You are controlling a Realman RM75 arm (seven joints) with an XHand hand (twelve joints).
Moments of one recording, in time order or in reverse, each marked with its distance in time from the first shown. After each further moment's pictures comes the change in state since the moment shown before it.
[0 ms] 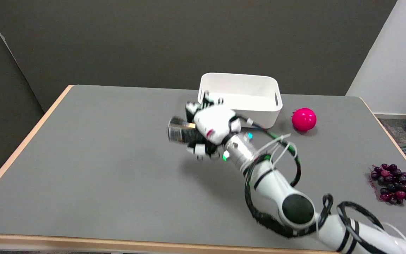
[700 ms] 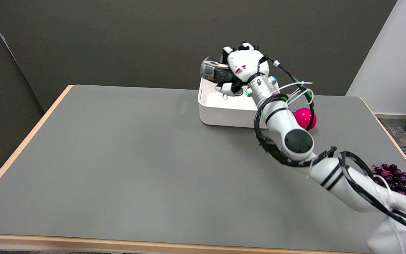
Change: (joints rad) arm 0.298 0.016 0.194 -0.264 0.123 0.038 0.028
